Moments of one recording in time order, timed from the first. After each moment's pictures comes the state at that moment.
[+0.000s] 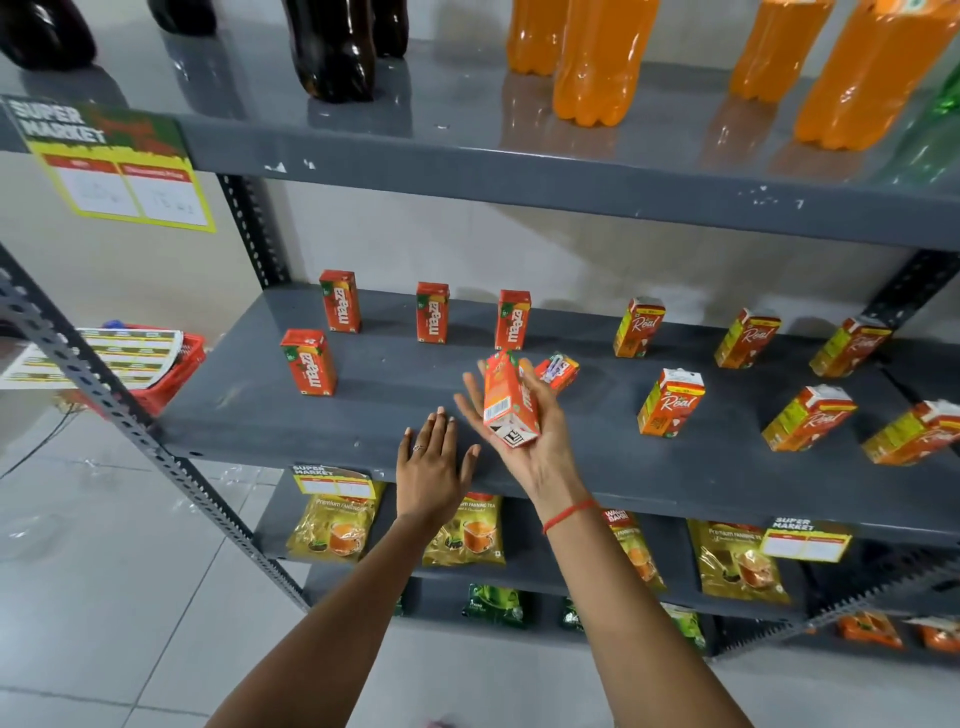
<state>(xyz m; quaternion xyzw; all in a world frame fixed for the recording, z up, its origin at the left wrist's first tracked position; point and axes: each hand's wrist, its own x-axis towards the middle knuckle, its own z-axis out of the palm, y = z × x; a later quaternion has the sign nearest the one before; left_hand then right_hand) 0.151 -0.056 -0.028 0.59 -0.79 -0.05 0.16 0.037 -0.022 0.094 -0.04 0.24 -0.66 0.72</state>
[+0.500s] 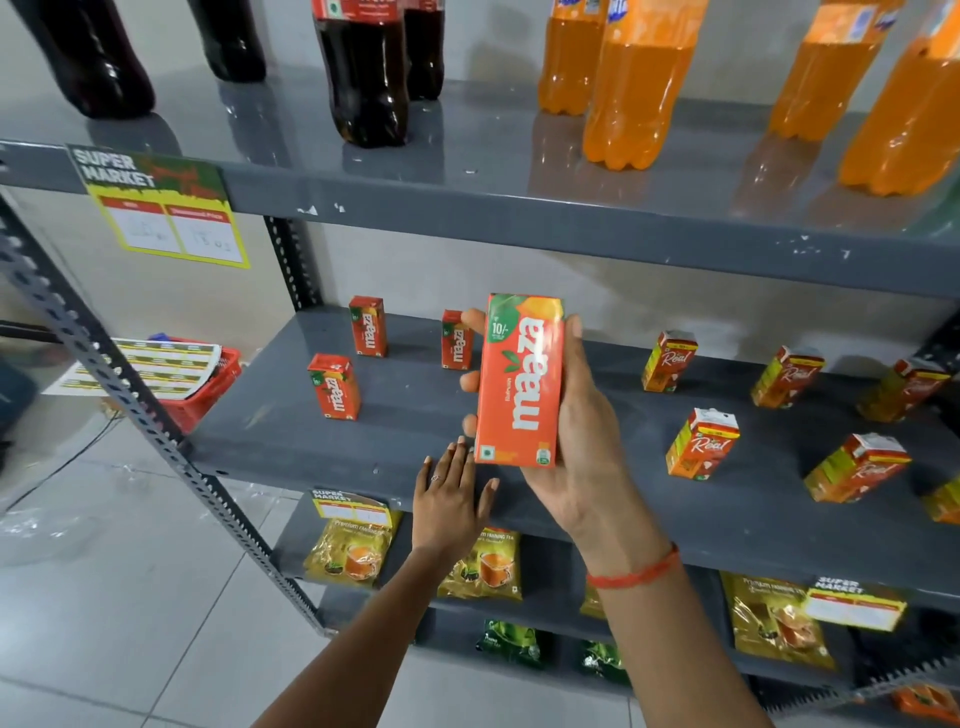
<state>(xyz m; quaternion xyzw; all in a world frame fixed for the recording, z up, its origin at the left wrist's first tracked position) 0.152 -0.056 -0.024 0.60 -0.79 -0.03 0.14 0.046 0.012 0.200 -0.34 0.31 -0.59 0.67</state>
